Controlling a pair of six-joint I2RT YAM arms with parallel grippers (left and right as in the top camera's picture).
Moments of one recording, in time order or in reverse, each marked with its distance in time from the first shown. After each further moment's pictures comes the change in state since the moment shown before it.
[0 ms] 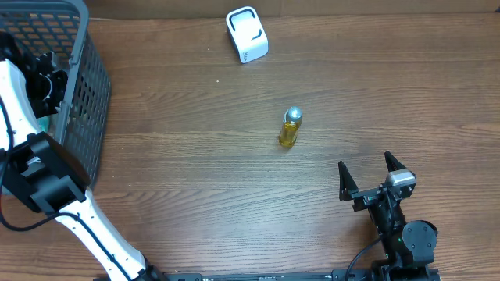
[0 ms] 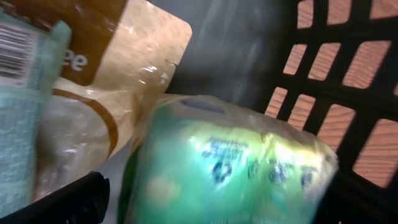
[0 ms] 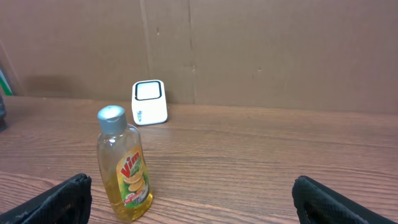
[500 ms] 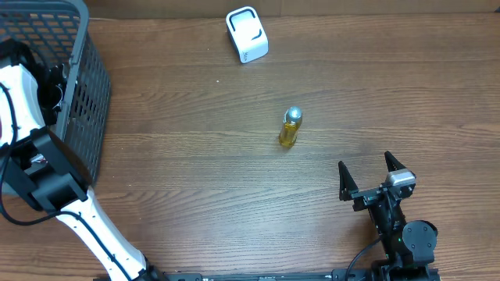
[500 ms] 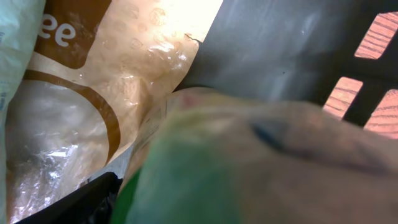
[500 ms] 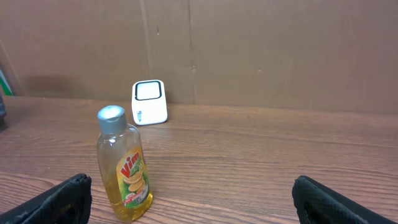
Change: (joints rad) left arm -0.013 0.000 -0.117 0.072 -0.097 -0.013; right arm 0.000 0.000 0.000 0.000 0.000 0.000
